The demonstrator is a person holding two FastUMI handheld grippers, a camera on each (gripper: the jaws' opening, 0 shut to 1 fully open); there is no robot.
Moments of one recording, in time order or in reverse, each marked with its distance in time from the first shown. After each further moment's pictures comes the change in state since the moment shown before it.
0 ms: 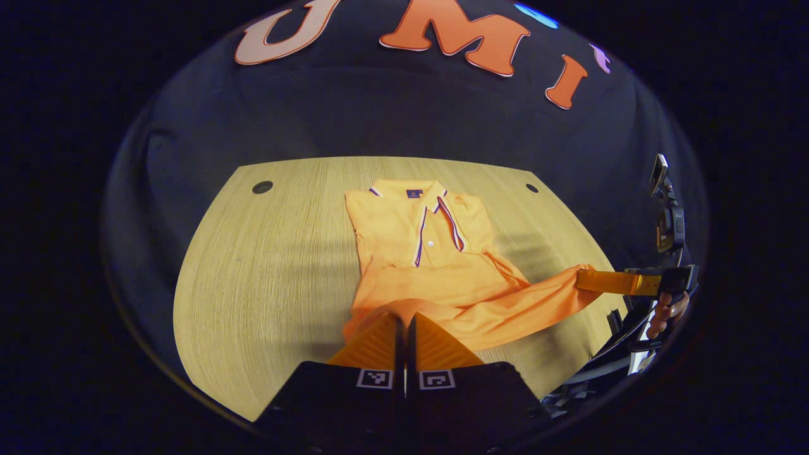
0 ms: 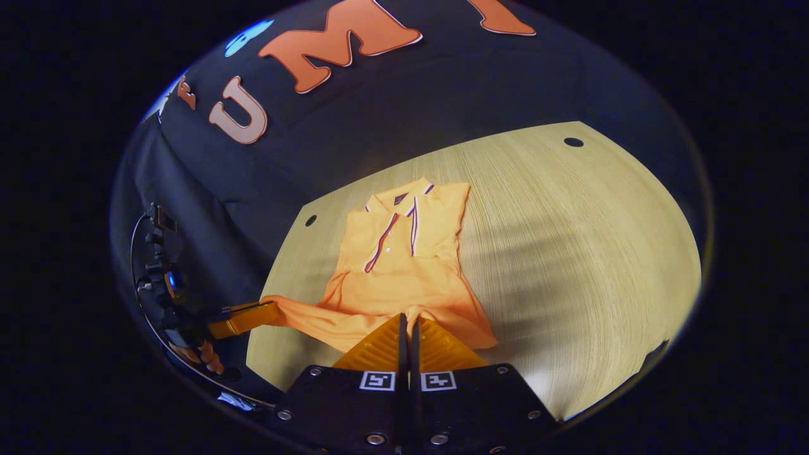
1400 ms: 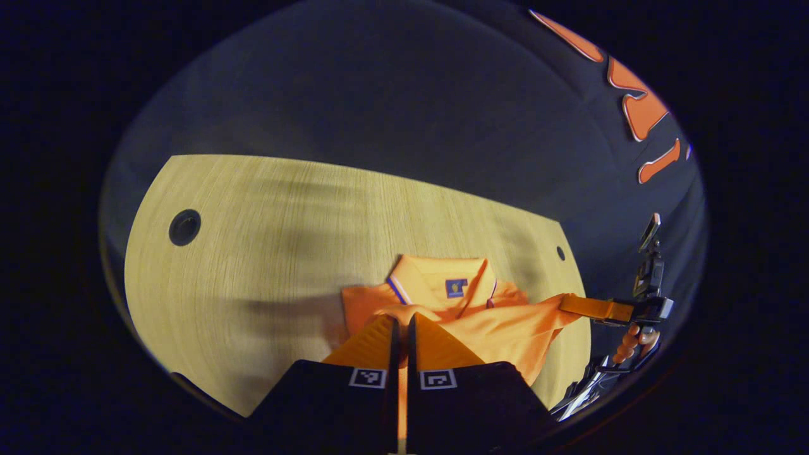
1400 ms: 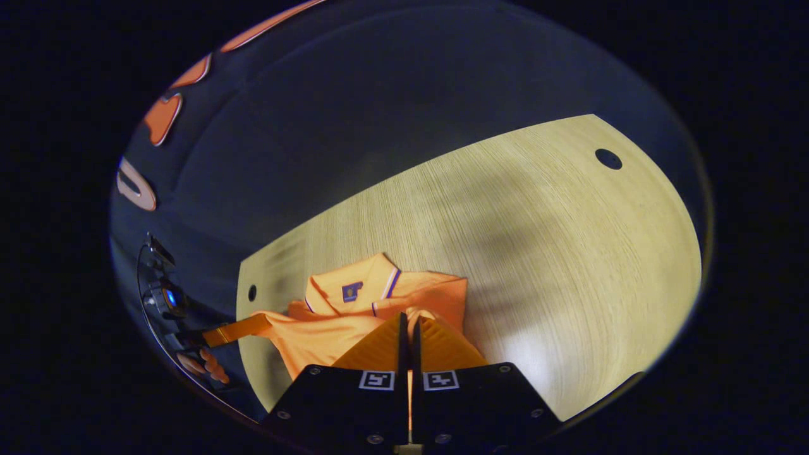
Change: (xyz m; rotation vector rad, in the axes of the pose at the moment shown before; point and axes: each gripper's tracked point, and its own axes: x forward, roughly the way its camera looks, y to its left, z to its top) left arm 0.219 0.086 0.197 -0.242 0.076 -0.124; right arm 0.186 -0.033 0.188 0.269 0.060 -0.126
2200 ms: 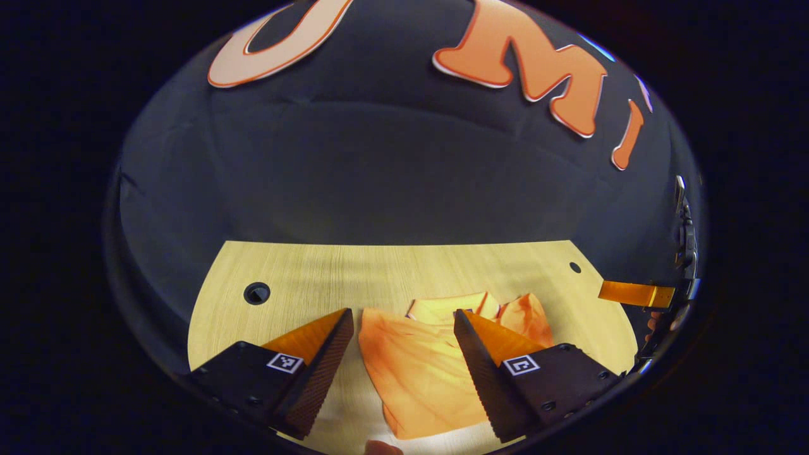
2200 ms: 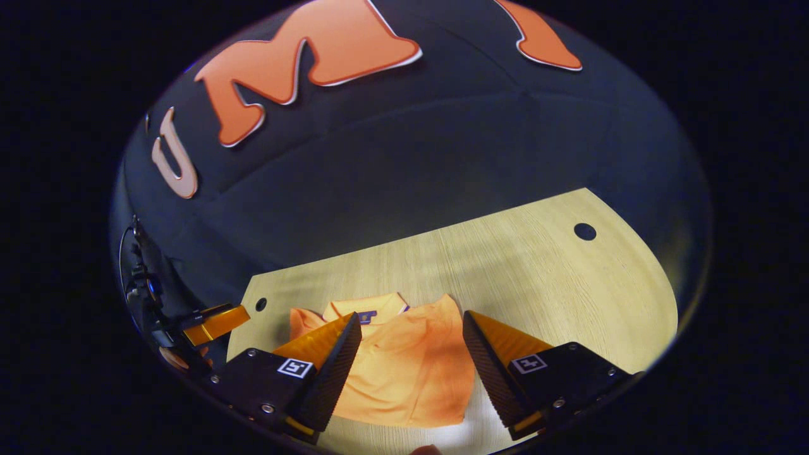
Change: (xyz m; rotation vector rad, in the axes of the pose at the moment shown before) left arm -0.116 -0.036 0.010 0.250 -0.296 0.160; right arm -0.102 0.018 -0.001 -0.312 -0.279 -0.020
